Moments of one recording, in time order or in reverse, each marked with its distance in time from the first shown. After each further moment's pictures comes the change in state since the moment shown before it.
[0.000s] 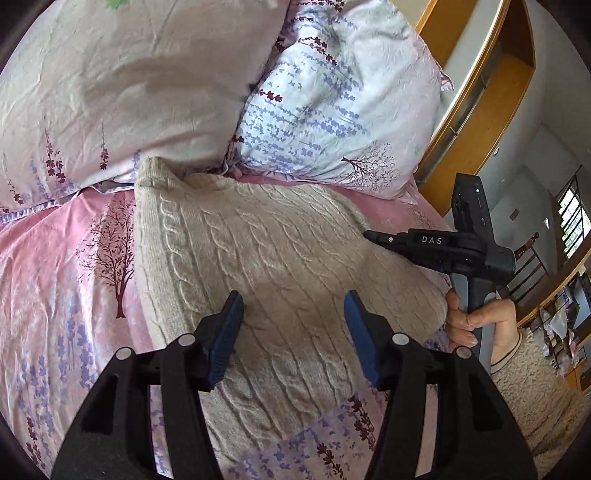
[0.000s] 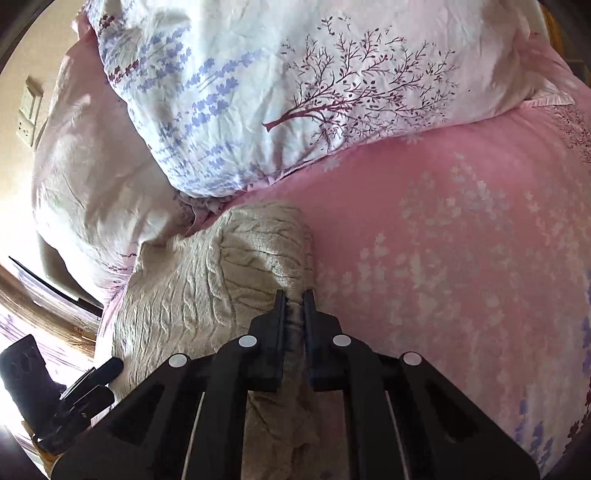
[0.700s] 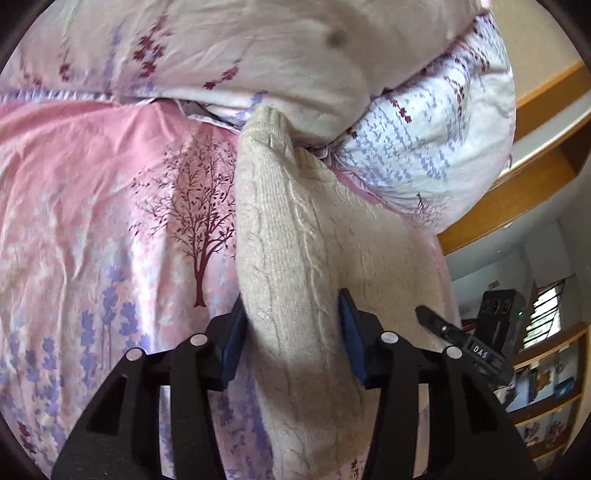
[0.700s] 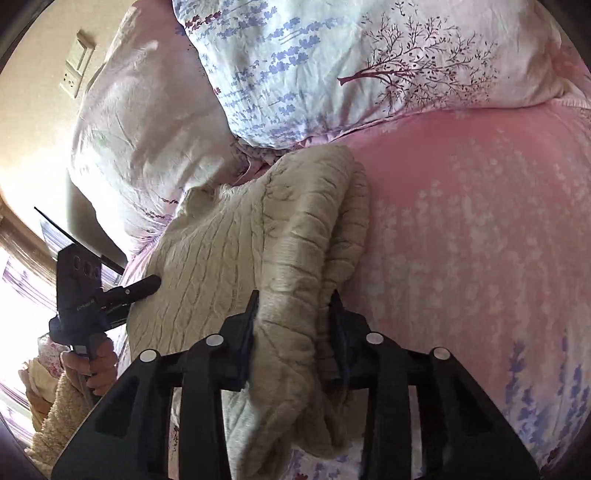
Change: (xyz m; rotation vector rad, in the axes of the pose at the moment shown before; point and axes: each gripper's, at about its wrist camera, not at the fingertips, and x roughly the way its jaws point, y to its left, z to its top) left arm 0.009 0.109 0.000 -0.424 0.078 -0.125; right arm 0.006 0.039 -0.037 -0.104 0.054 0.113
